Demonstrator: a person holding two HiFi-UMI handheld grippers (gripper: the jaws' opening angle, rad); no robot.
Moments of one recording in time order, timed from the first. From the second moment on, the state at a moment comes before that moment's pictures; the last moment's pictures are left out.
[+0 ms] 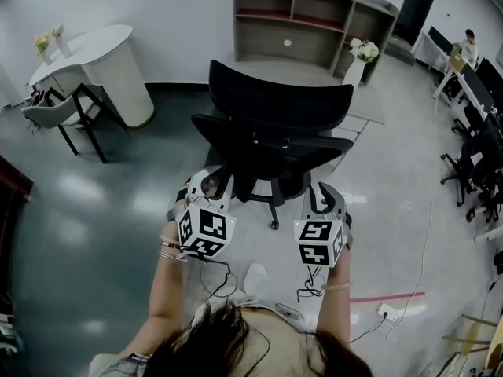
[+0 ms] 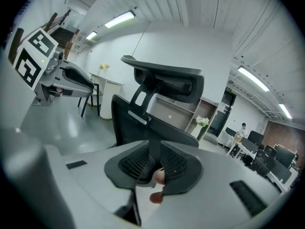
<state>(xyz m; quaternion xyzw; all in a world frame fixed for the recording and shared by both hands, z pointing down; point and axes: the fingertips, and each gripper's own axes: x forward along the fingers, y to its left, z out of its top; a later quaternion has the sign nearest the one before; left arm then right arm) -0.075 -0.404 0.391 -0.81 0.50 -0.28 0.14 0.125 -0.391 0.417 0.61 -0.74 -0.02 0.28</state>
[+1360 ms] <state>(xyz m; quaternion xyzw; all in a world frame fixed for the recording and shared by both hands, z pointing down) -0.128 -0.254 0.349 -0.80 0.55 -0.20 0.11 0.078 -0.256 0.364 0.63 -0.74 -0.04 0.22</state>
